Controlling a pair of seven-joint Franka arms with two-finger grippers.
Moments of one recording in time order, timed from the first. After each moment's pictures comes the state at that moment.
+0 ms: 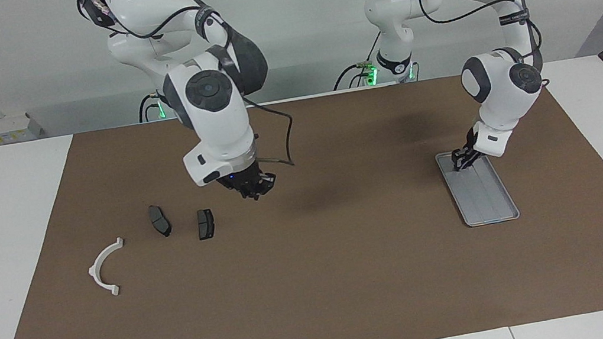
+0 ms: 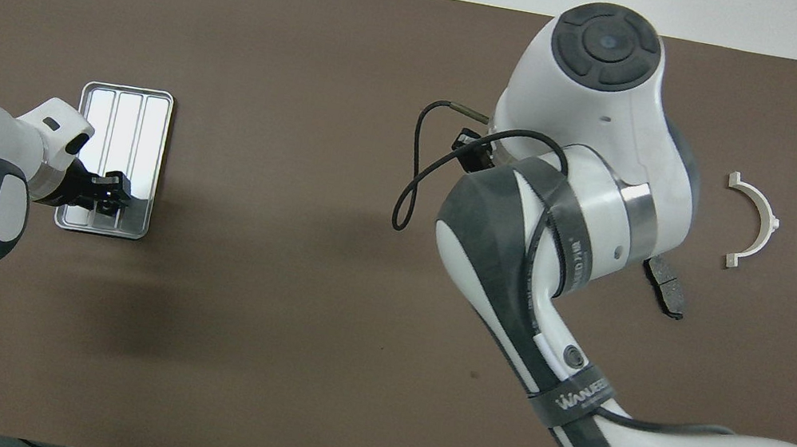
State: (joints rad) left arm 0.03 0.14 -0.01 -2.24 -0.06 2.32 -0.11; right arm 0.32 0.41 0.19 -1.38 -0.04 1.73 0.95
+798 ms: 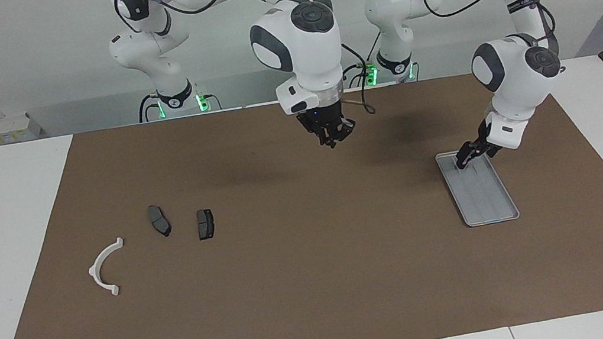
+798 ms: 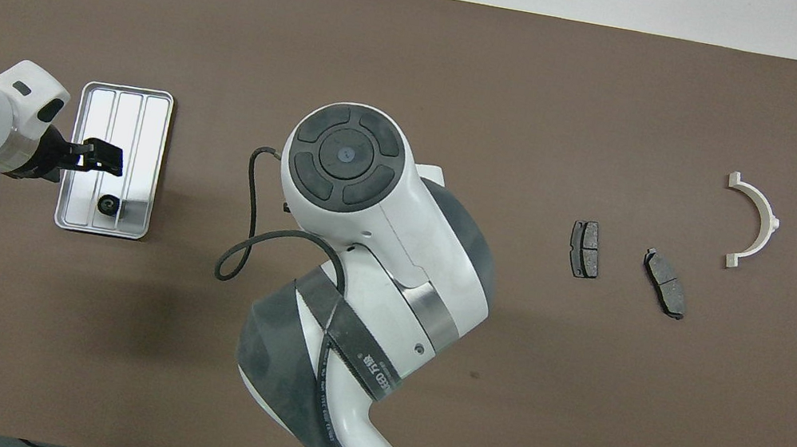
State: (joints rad) left arm 0.03 0.11 -0.01 -2.11 -0.06 2.19 -0.11; right arm 0.55 0.43 0.19 -1.37 0.00 1.82 1.33
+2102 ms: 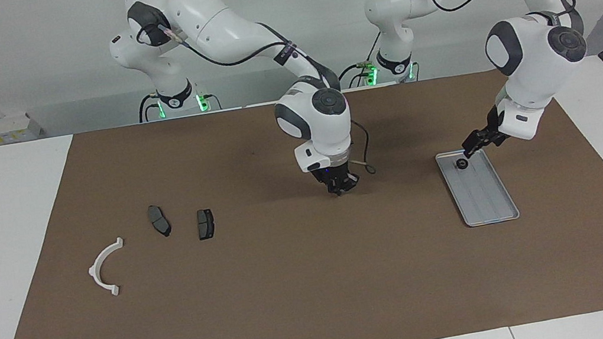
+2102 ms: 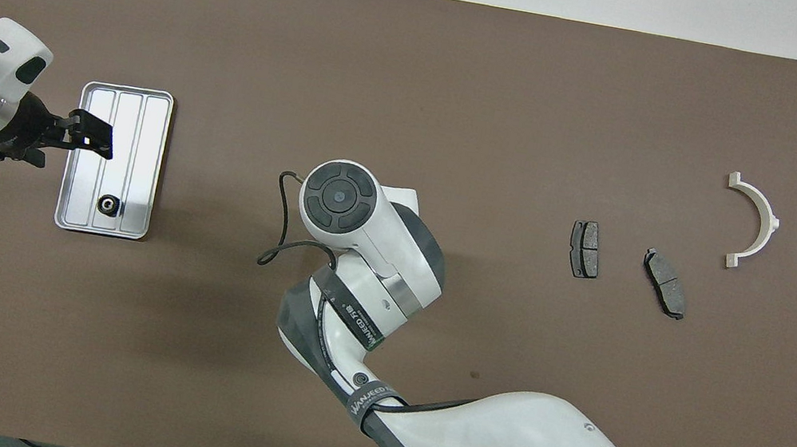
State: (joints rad) left arm 0.01 0.11 -0.02 -1.94 -0.06 1.96 -0.18; right arm 0.57 0.63 0.17 -1.54 -0.11 2.21 1.39
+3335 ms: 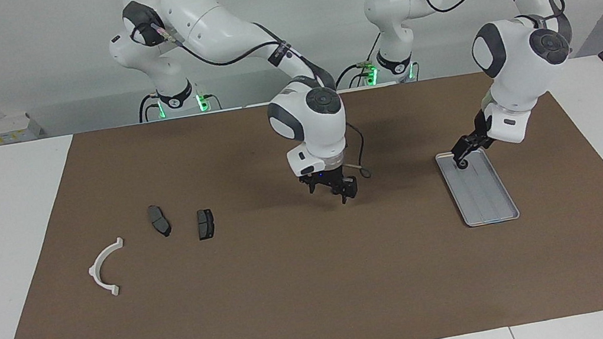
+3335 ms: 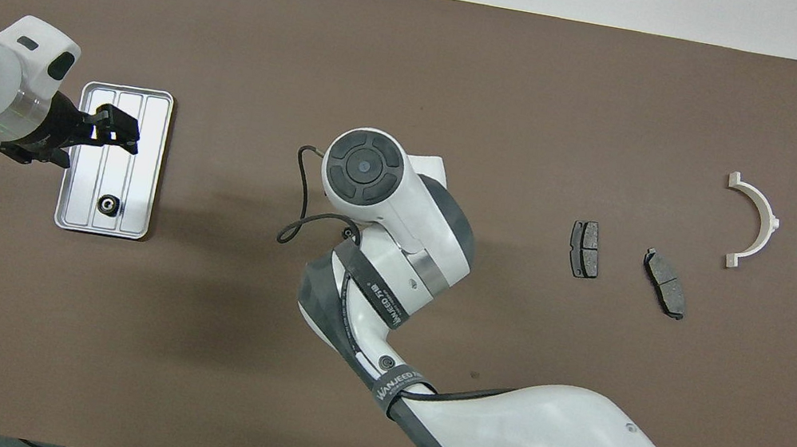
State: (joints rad) left arm -0.04 0.11 -0.02 -1.94 -0.06 1.99 -0.34; right arm 0.50 0.60 0.17 -1.45 -0.16 2.11 1.27
